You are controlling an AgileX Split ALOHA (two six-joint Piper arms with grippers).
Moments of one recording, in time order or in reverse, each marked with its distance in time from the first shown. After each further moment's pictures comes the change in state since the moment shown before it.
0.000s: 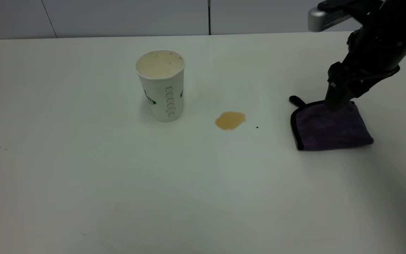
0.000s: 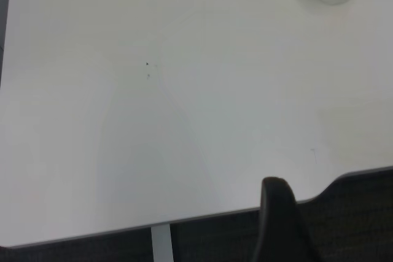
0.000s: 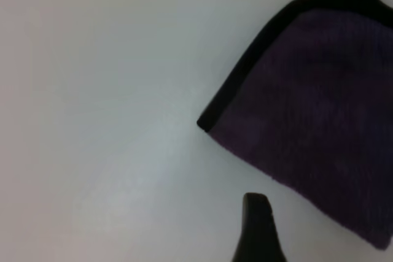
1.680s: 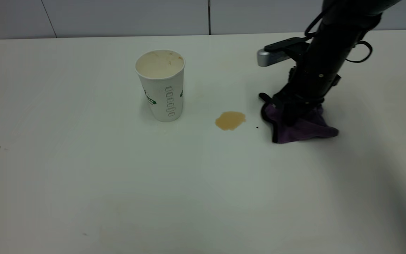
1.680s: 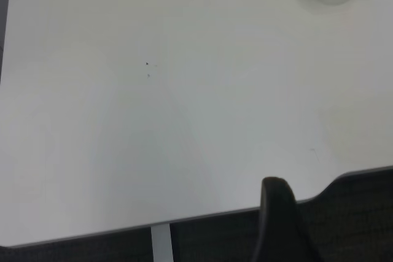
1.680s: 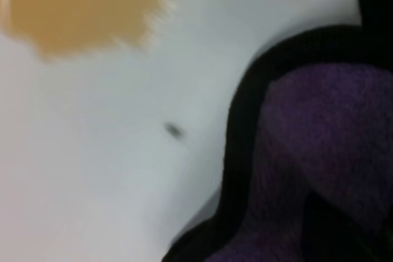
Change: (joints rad) left arm 0.000 0.000 0.000 0.000 0.001 0.000; right arm 0.092 0.447 -0.510 0.025 0.139 0.103
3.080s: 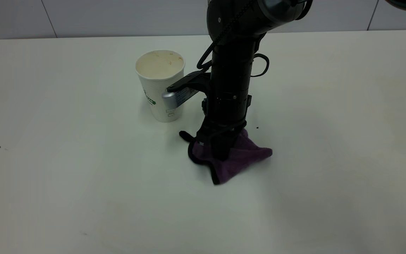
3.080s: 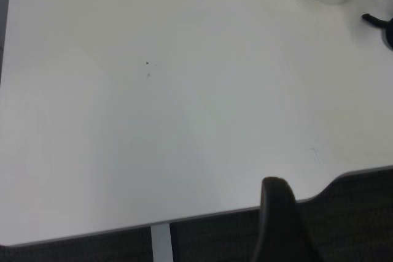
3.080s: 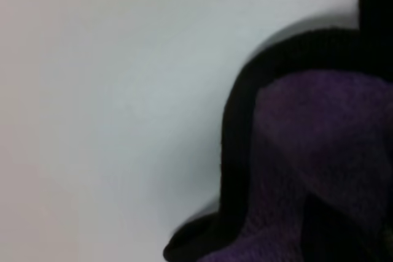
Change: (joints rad) left arm 0.000 0.000 0.000 0.000 0.000 -0.001; right arm 0.296 0.146 -0.300 -0.149 0.361 0.072
